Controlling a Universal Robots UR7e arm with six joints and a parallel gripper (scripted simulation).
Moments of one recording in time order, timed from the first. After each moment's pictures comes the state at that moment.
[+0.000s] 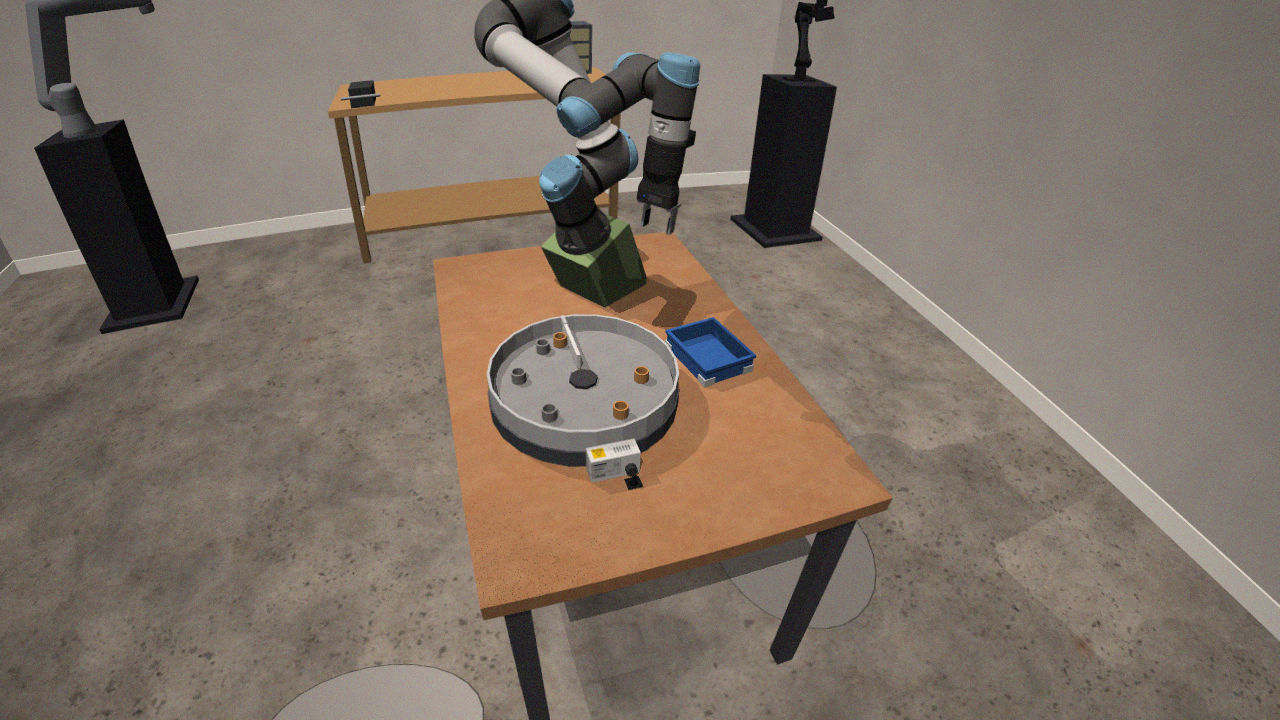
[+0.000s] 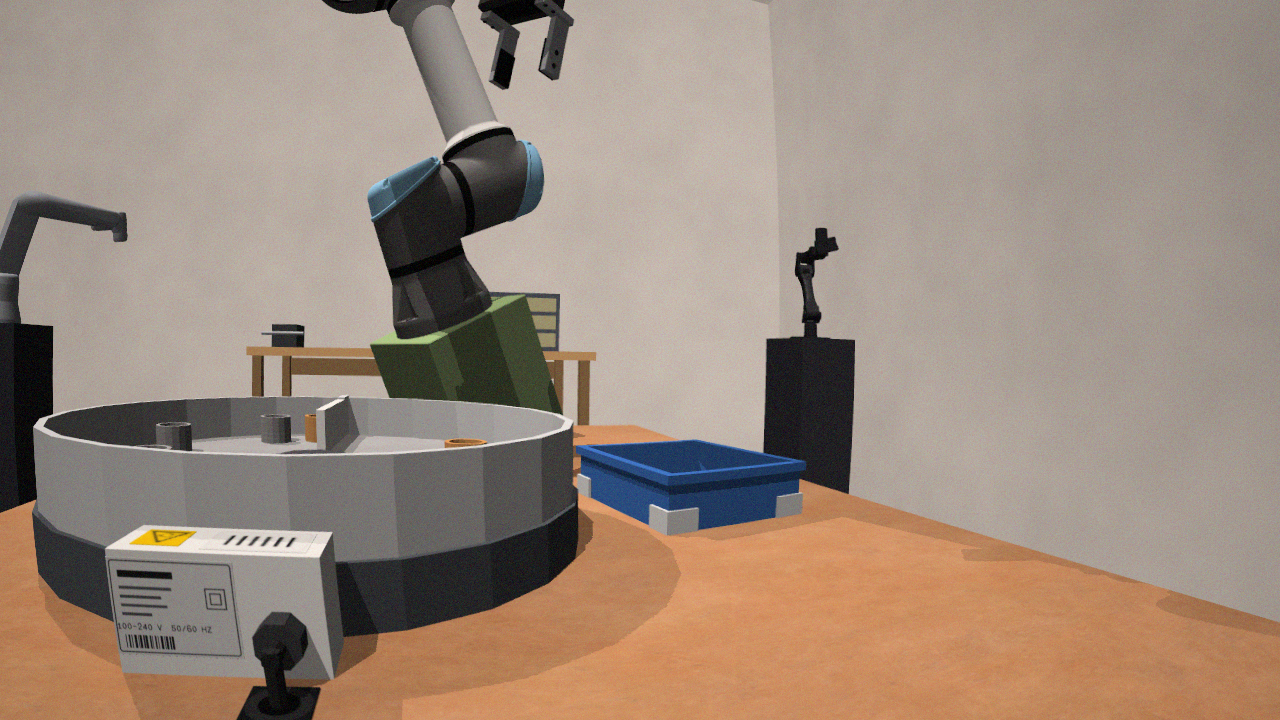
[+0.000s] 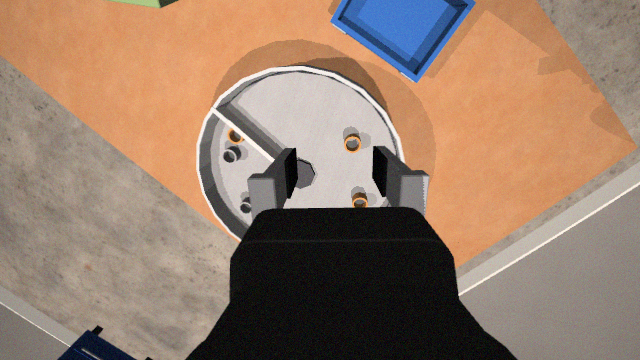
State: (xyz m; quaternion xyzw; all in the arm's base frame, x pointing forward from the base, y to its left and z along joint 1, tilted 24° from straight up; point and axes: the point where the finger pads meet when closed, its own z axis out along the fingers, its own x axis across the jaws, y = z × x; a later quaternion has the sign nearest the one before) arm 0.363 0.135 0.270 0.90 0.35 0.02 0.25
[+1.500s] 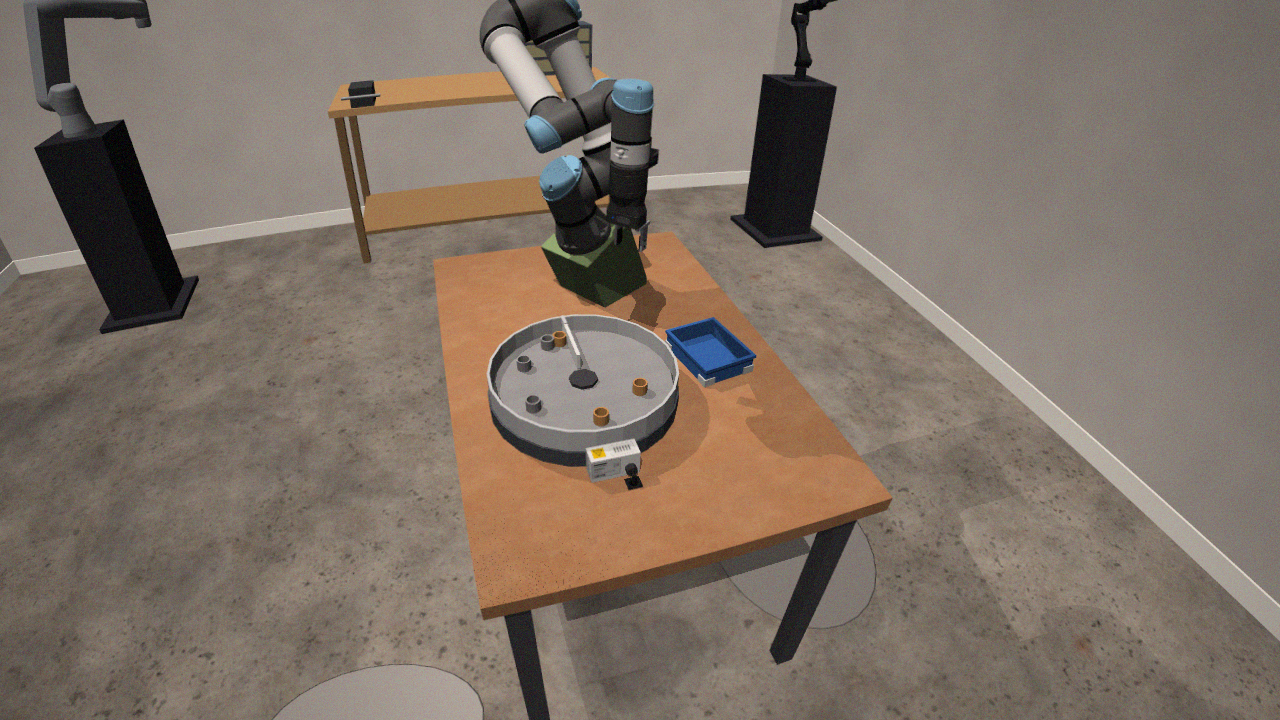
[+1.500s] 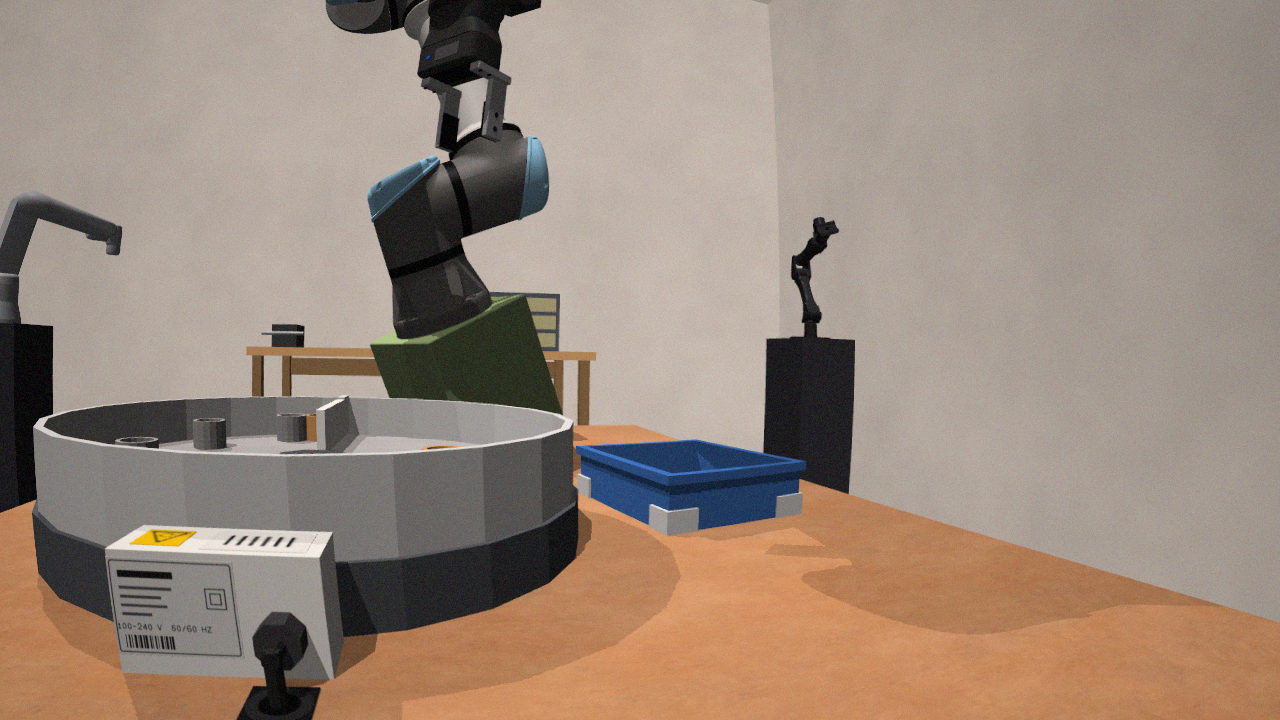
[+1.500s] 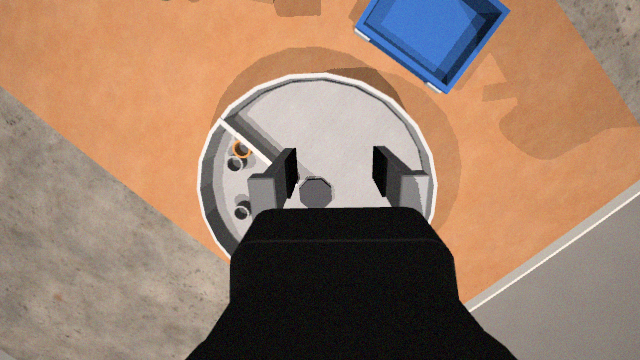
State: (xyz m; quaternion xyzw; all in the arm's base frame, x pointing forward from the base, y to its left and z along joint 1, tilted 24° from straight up) arm 0.334 0.073 0.228 0.91 0.36 0.03 0.21
